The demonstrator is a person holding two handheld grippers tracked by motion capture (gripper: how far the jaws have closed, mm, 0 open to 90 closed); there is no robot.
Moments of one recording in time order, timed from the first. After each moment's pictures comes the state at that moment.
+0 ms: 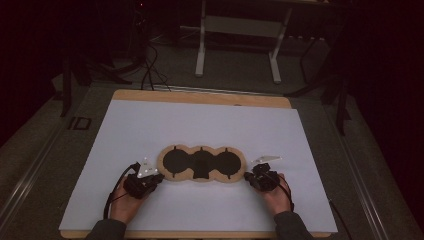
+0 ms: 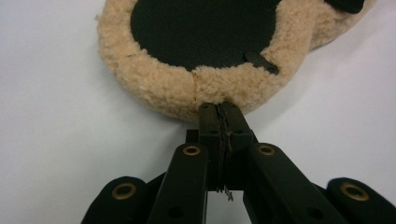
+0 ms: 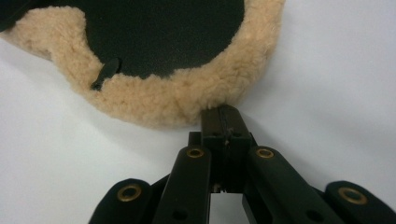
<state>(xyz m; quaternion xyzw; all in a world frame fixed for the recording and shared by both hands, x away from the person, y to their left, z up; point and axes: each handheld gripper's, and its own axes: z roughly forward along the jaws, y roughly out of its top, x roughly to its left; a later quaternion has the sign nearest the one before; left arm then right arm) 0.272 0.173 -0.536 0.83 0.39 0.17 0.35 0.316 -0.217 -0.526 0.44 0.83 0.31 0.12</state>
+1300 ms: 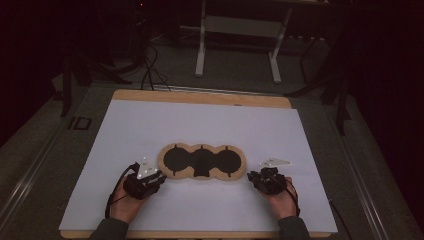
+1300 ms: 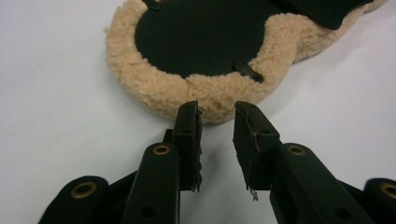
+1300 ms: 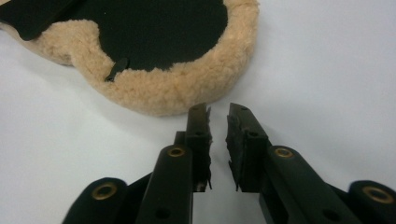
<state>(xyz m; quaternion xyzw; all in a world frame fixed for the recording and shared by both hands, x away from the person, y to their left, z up) 0.266 0.168 -0.528 0.82 0.40 0.19 0.36 0.301 -0.232 -0.519 0.45 0.81 0.35 0.15</state>
